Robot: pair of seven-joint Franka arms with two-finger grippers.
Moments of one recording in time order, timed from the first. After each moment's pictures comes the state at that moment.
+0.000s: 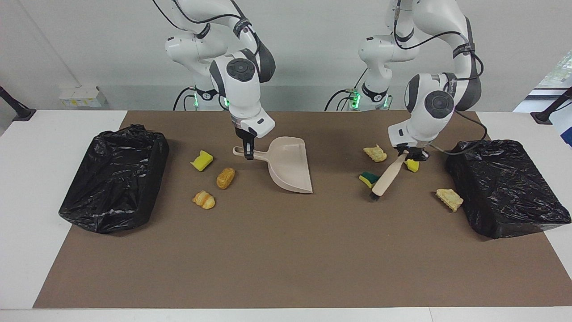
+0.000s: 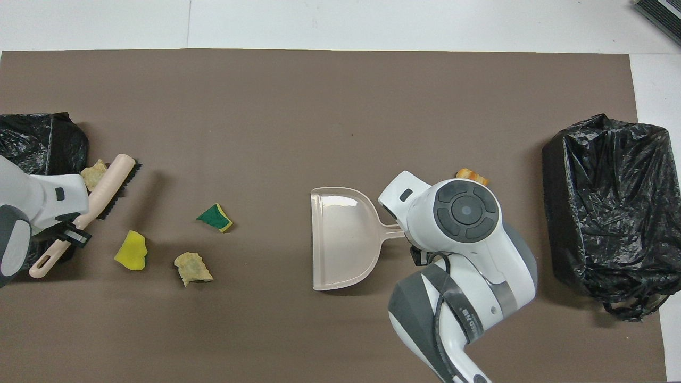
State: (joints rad) left arm 0.18 -0.04 -0.12 -2.14 0.30 1.95 0.42; right arm 0.29 0.05 0.20 -2.06 -0.07 2.08 -1.05
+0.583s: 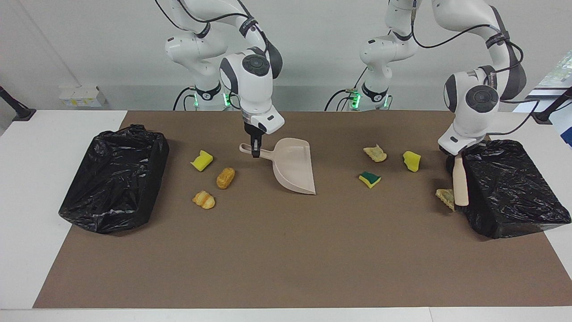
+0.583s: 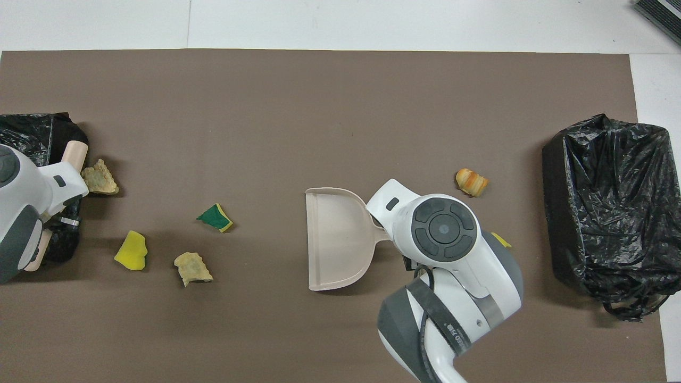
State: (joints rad) left arm 0.20 0.04 -0.13 -2.14 0.53 2.02 0.00; right arm 0.32 0.05 0.20 -2.07 -0.11 2.11 -1.01
